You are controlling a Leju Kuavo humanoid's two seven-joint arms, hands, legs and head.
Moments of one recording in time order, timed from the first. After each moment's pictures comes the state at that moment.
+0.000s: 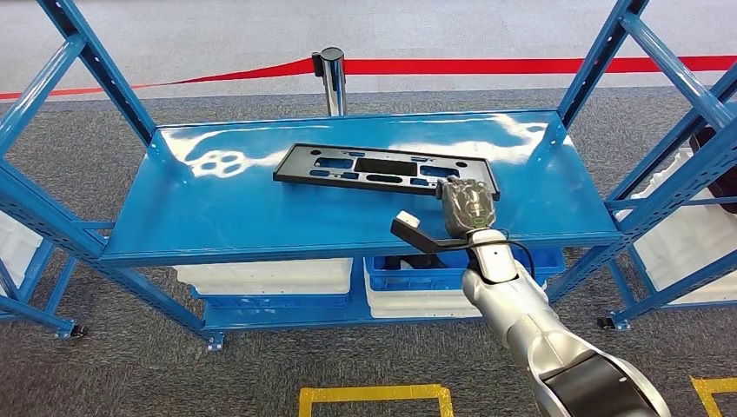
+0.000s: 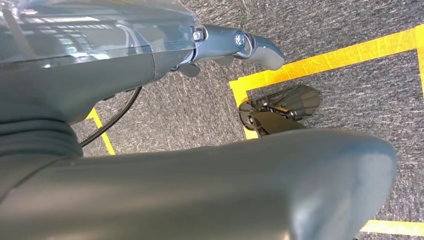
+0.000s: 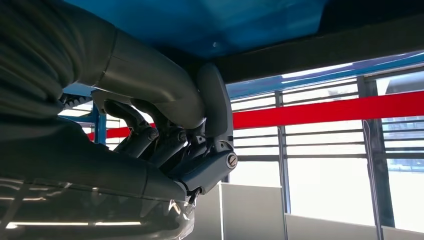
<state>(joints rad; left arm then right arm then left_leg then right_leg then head) -0.04 -0.11 0.46 -0.18 -0.60 -0.13 -0.13 -0.65 -0.05 0.45 -0.65 1.20 -0.54 0.05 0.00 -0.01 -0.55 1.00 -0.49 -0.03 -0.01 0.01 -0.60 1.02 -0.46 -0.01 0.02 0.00</state>
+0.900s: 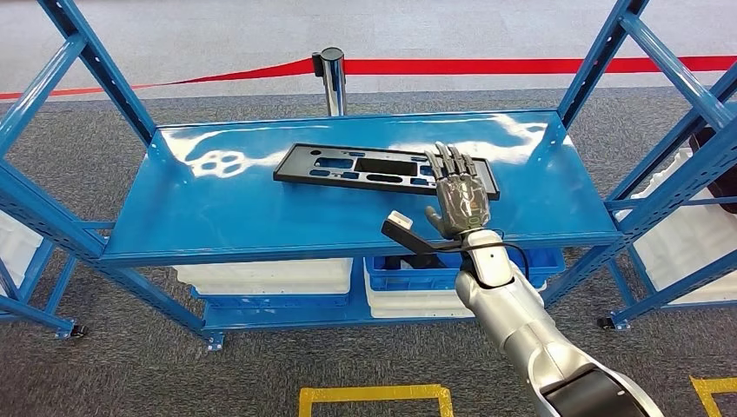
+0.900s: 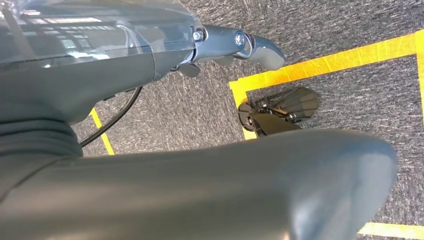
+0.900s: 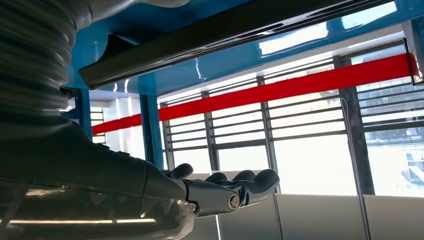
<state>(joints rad) -0.04 -0.11 0.48 -0.18 -0.62 -0.13 -0.13 -0.59 -0.05 0.45 -0.82 1.21 -0.52 0.05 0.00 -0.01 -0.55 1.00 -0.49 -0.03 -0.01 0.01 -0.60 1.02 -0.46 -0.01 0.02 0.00</state>
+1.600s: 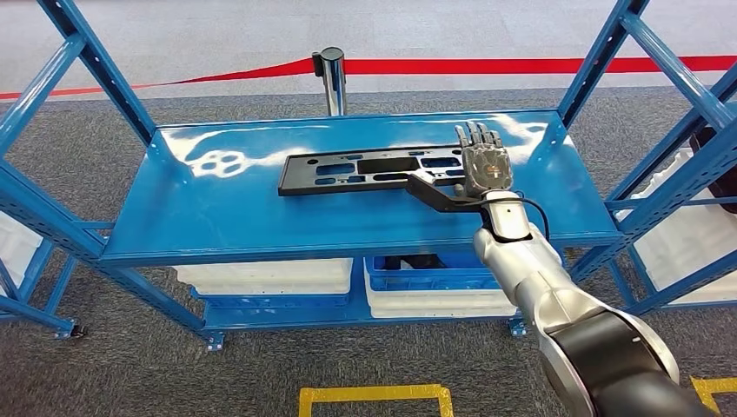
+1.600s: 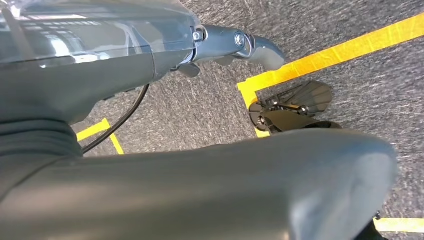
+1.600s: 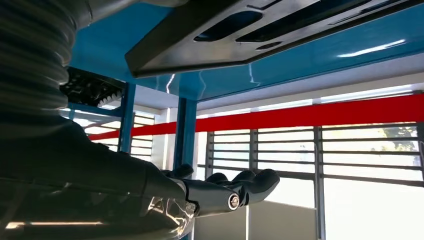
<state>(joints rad) -0.04 -0.11 0.47 -0.18 -0.71 -0.16 -0.11 -0.87 -0.05 0.45 -0.47 1.18 -0.40 0.12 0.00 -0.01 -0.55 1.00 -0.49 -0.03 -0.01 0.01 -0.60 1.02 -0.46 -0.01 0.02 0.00</state>
